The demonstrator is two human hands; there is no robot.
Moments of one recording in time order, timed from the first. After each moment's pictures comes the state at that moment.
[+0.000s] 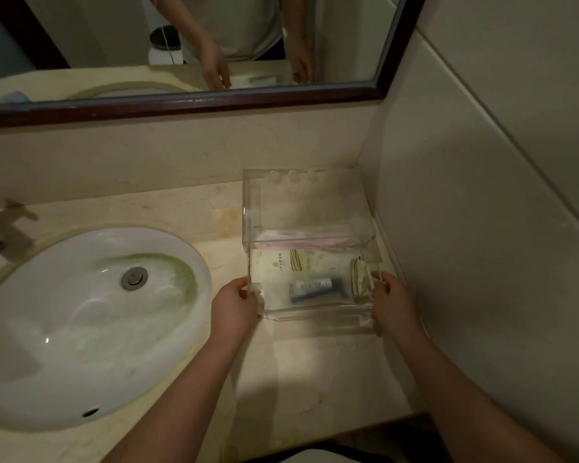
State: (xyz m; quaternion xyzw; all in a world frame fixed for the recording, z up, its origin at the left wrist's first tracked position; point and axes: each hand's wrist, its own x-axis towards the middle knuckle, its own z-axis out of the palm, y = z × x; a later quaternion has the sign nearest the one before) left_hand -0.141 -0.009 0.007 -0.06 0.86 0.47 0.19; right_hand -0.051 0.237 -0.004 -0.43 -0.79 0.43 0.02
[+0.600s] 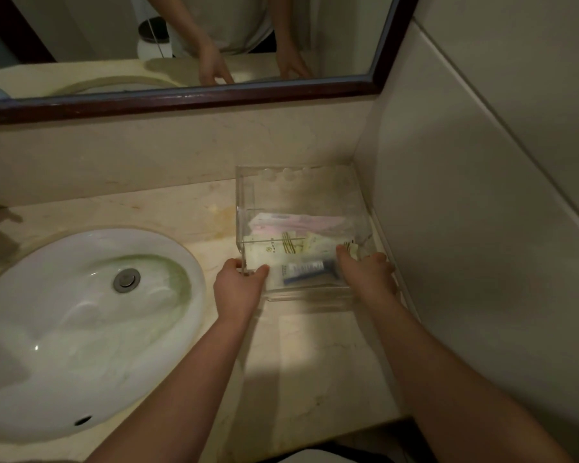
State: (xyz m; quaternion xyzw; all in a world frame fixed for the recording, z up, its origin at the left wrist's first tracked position) left_hand -0.170 0.020 0.009 -0.11 0.87 0.47 0.14; right_hand -0.117 0.221 0.018 -0.54 -0.76 0.34 -0.08
